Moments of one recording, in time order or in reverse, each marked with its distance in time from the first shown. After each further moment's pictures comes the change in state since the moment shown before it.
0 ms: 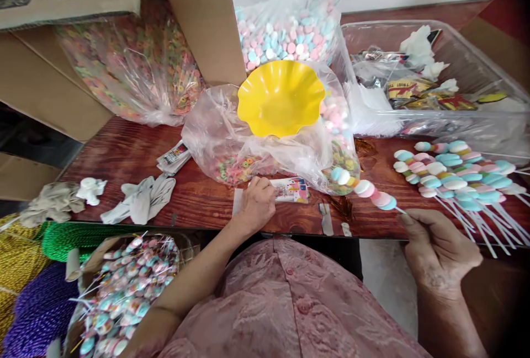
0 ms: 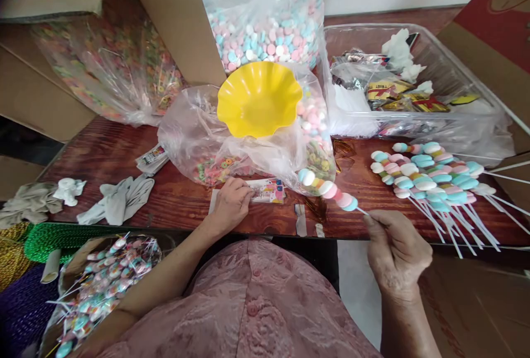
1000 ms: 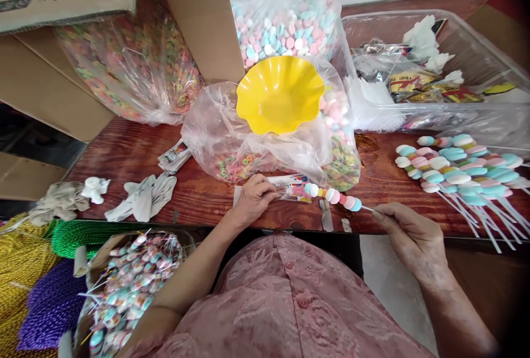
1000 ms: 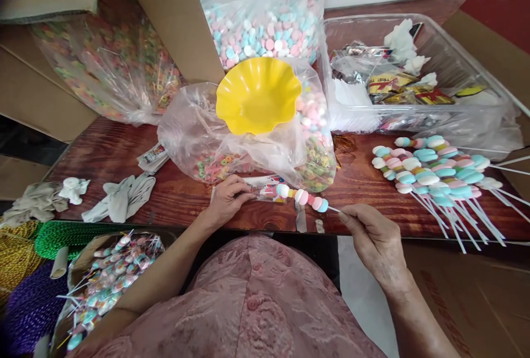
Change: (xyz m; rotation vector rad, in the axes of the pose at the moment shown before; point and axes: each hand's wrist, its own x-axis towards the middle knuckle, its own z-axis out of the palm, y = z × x) left_hand -0.002 -0.016 0.002 -0.403 0.072 -0.020; right_hand 0.010 -0.013 0.006 0.217 -0.390 0.001
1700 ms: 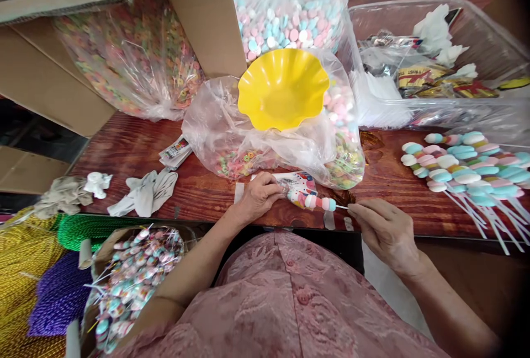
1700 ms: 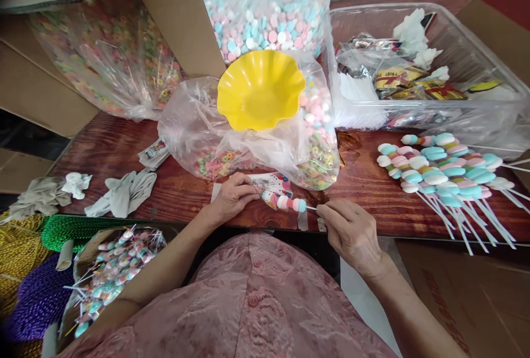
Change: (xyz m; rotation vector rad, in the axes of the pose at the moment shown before) left_hand 0.003 -0.003 0.002 0.117 -0.108 0.186; right_hand 0.011 -0.004 0.025 -0.298 -0.076 -0.529
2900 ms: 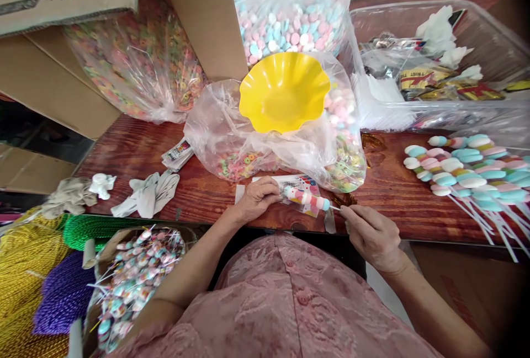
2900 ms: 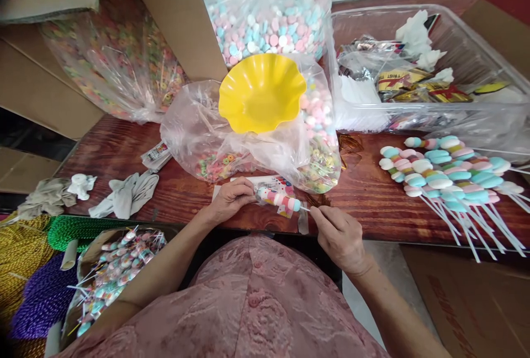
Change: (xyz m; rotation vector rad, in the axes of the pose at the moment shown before) left_hand -0.001 -0.001 -0.006 -0.343 -0.060 -0.142; right_hand -0.015 0.002 0.030 -0.073 0.138 -0.056
